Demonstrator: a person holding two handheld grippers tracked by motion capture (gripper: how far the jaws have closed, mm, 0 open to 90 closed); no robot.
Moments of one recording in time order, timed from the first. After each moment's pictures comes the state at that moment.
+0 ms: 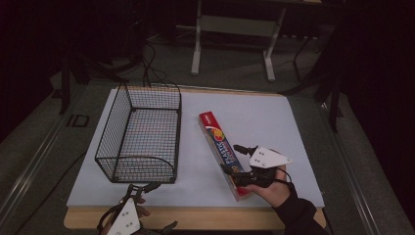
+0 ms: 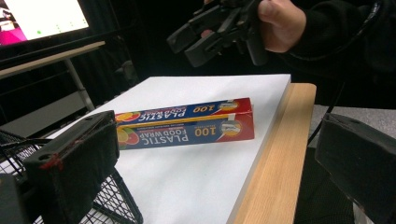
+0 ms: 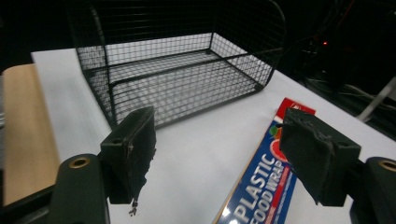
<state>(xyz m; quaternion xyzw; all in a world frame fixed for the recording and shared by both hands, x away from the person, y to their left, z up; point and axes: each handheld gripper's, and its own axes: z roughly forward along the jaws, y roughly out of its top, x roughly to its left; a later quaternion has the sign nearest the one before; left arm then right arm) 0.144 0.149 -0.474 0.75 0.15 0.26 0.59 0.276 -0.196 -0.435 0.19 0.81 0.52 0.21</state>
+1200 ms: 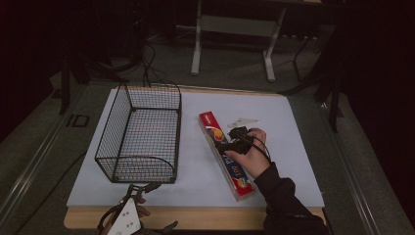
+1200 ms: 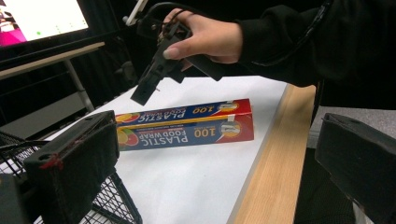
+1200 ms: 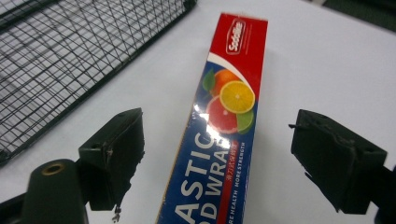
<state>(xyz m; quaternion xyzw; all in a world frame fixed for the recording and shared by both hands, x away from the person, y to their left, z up) 0.144 0.149 -0.474 0.75 0.15 0.26 0.59 0.375 -0.154 -0.458 0.40 0.83 0.35 0.18</state>
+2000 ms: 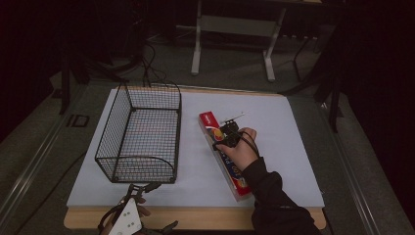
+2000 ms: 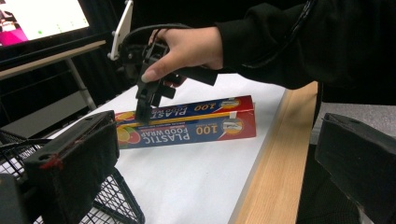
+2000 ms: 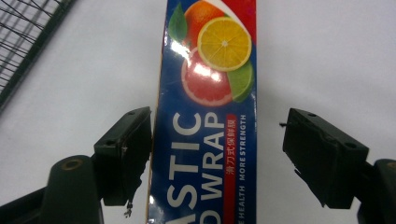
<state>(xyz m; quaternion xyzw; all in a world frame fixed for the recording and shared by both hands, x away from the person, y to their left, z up) 0.145 0.148 -0.474 0.75 0.14 0.26 0.59 0.404 -0.129 -0.480 0.51 0.83 0.21 0.12</state>
